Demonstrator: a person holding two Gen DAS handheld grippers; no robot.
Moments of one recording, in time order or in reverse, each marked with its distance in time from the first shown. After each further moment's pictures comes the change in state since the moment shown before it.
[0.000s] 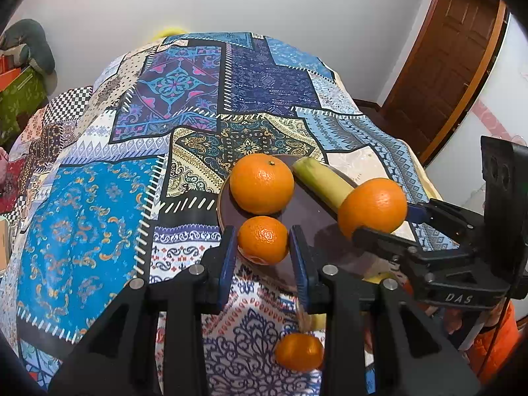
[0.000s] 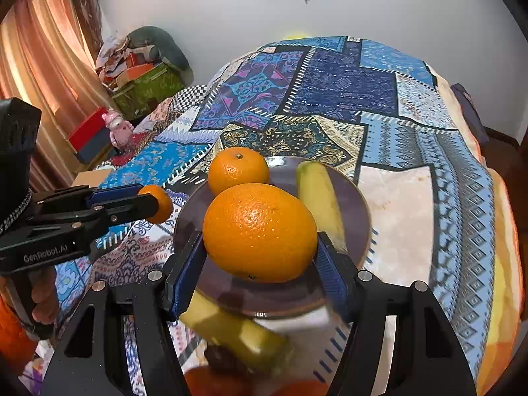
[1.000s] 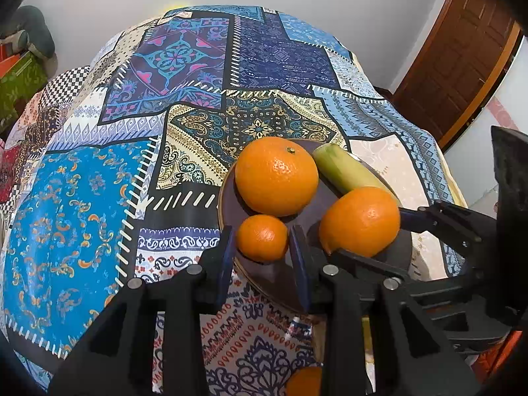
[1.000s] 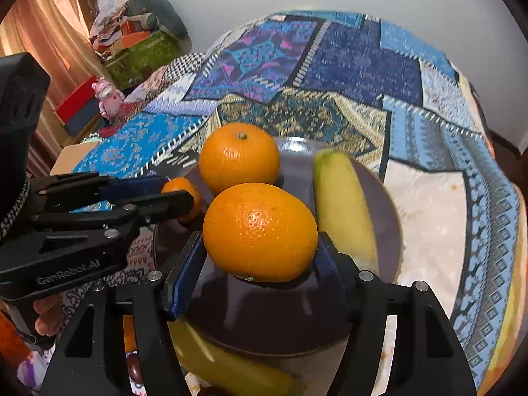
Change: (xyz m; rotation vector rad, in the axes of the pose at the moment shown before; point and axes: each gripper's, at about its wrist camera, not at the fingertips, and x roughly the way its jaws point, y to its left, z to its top) left arm 0.045 0.008 0.006 -0.028 0.087 0.024; right arm 0.039 0.011 0.007 -0.061 0.131 -0.037
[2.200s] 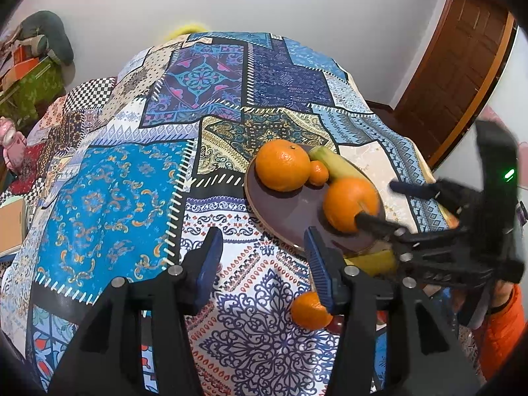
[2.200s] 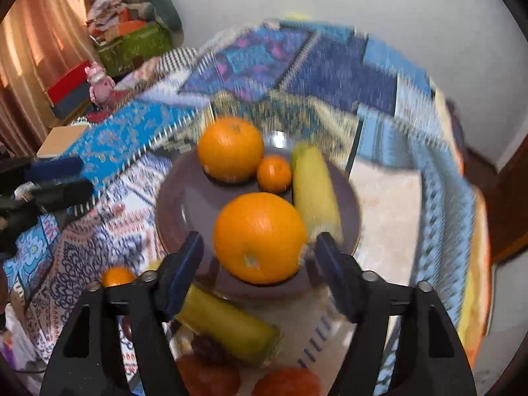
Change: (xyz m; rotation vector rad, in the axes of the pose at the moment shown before) left arm -0.084 0.005 -0.039 -0.018 -0.081 0.028; right arm -0.045 0.015 -0.004 -0.080 -0.055 -0.123
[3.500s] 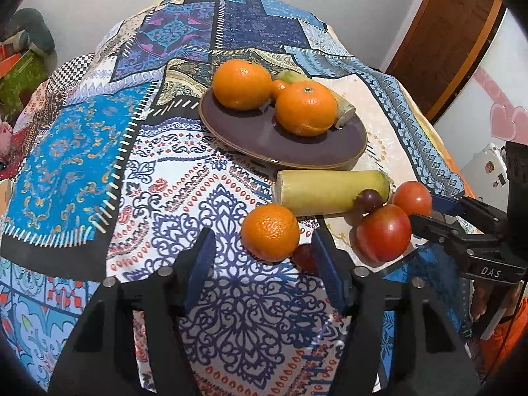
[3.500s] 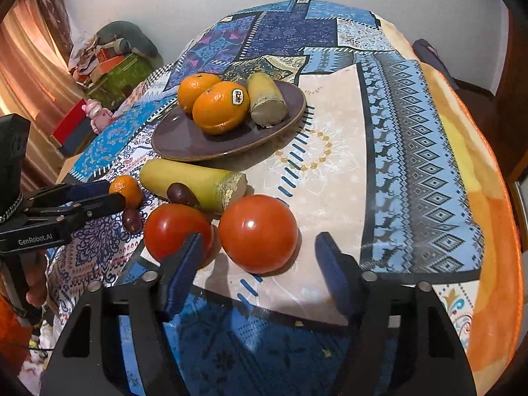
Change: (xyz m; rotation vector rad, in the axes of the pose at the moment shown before) left arm 0.029 -0.040 -0.064 0.061 0.136 -0.030; right arm -0.030 -0.040 -0.114 0.284 0.021 0.097
